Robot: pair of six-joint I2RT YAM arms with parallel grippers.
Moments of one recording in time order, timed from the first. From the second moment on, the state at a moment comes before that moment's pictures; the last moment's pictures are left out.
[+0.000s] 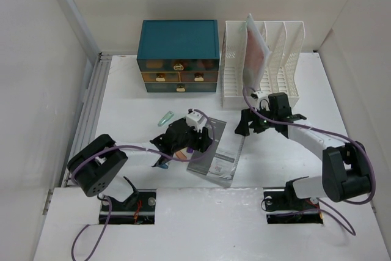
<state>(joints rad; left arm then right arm) -0.83 1.45 0.44 0.58 0.07 -0.33 0.24 1.35 0.69 -0.18 -0.54 0.09</state>
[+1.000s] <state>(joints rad) -0.85 1.57 0.51 0.59 0.09 -0.33 0.23 1.50 0.65 -0.04 -0.62 0.14</state>
